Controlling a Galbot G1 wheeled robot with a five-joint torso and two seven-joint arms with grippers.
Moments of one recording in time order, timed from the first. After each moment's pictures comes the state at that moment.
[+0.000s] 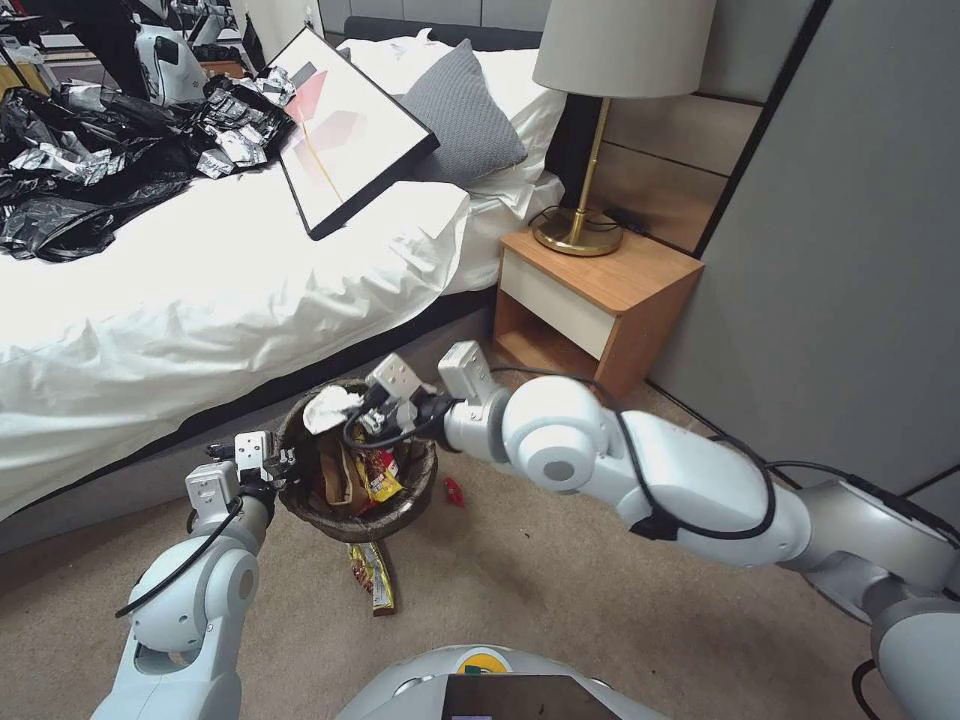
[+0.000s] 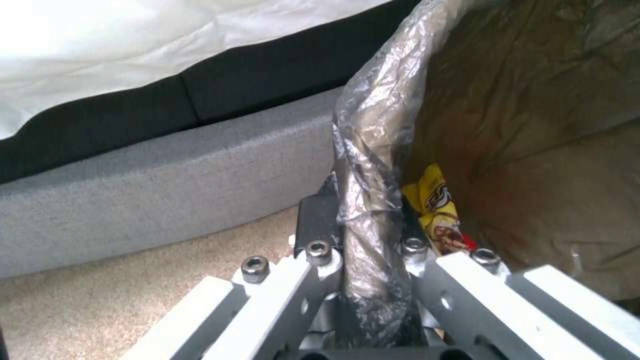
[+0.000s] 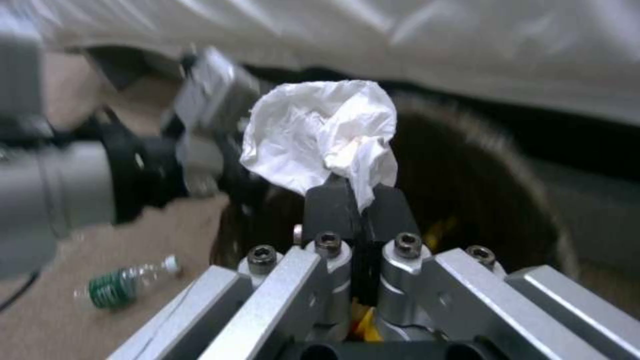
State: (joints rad) left arm 1.51 -1.42 -0.76 -2.27 -0.32 0.74 -0.12; right arm -0.25 1.04 -0.57 2.14 1.26 -0.74 0.36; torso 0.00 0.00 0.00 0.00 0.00
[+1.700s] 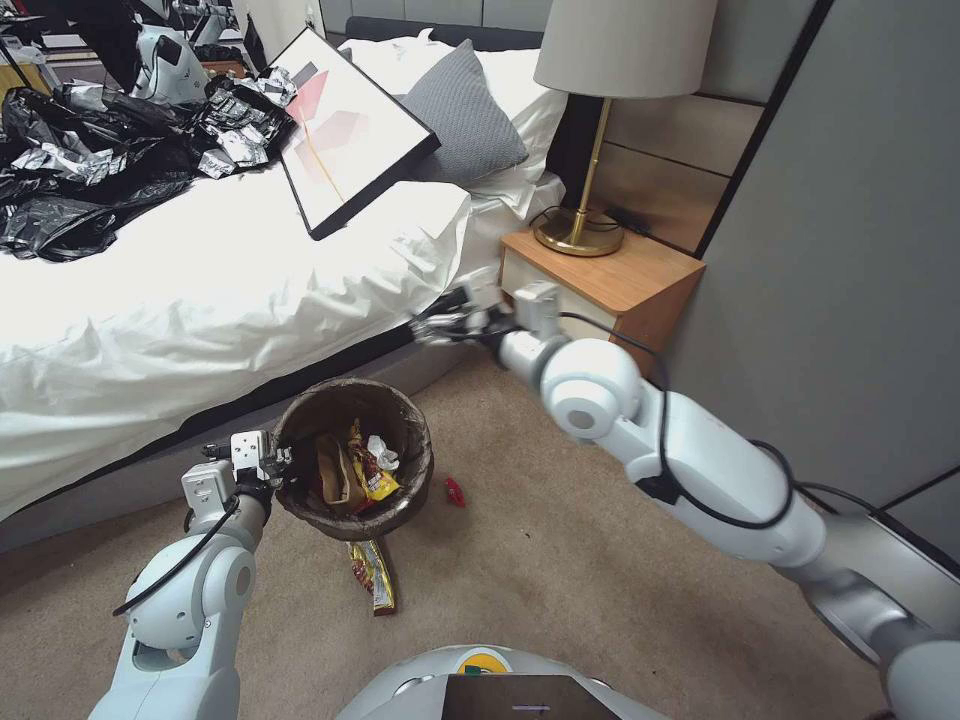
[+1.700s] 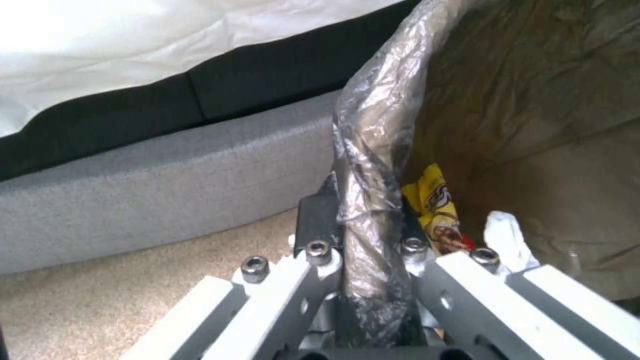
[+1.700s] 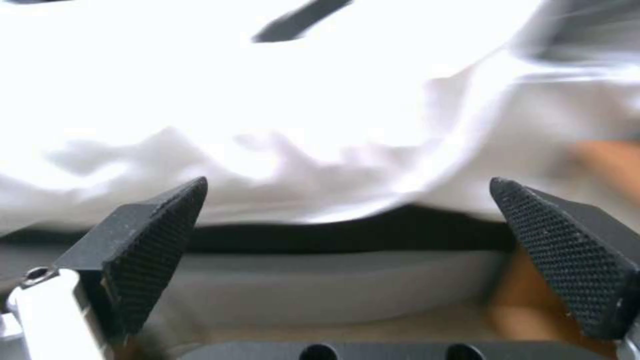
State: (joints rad) left arm 1.50 -1.43 -0.77 -2.26 -0.33 0.74 -0.12; right arm -0.44 0.98 -0.23 2.07 0.96 -0.56 0.49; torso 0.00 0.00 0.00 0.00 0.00
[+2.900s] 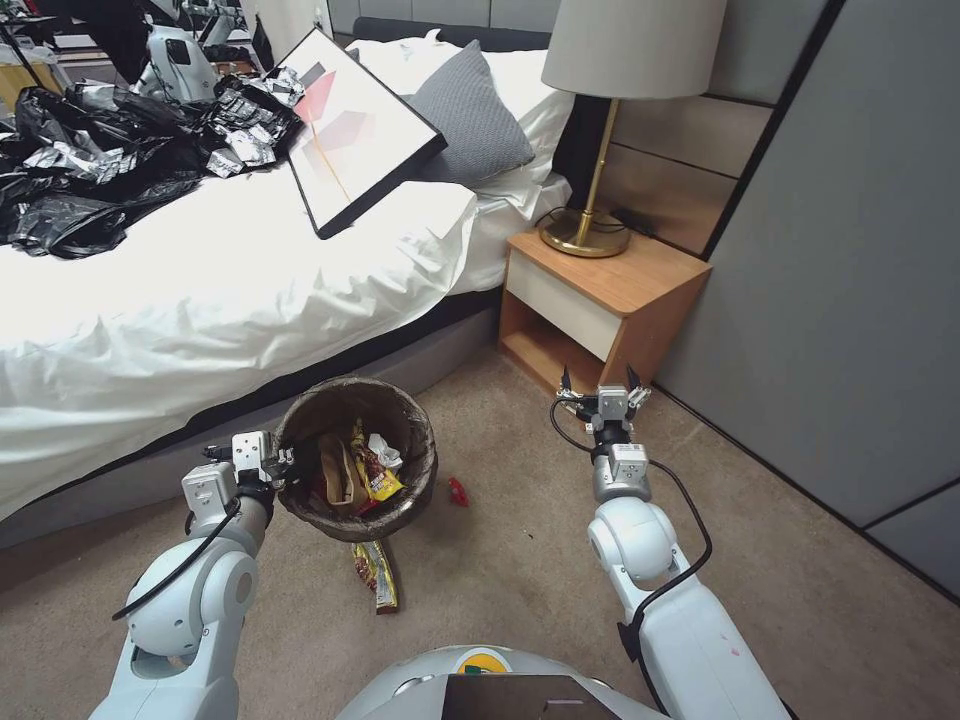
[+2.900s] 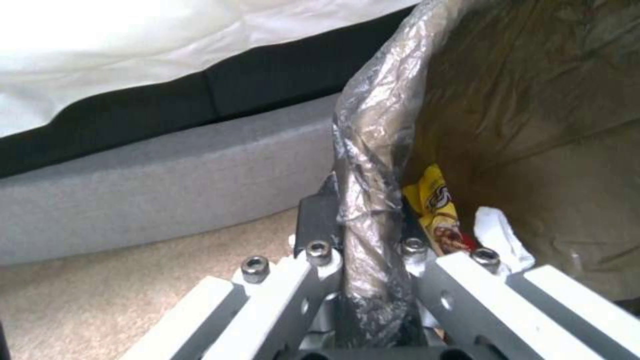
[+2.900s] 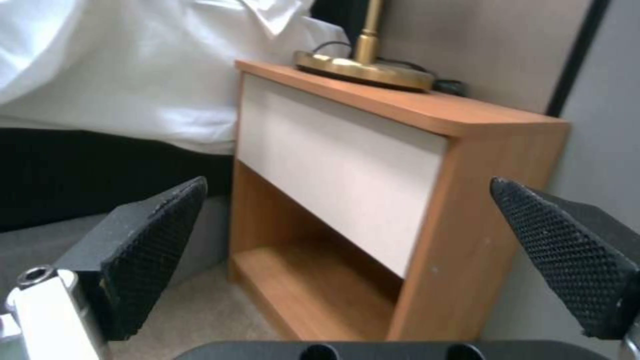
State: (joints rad) left arm 1.52 -1.42 -0.76 -2.29 -0.36 0.74 -0.16; right arm -1.26 1.33 0.32 1.94 0.01 -0.08 0.36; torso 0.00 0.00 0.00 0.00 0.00
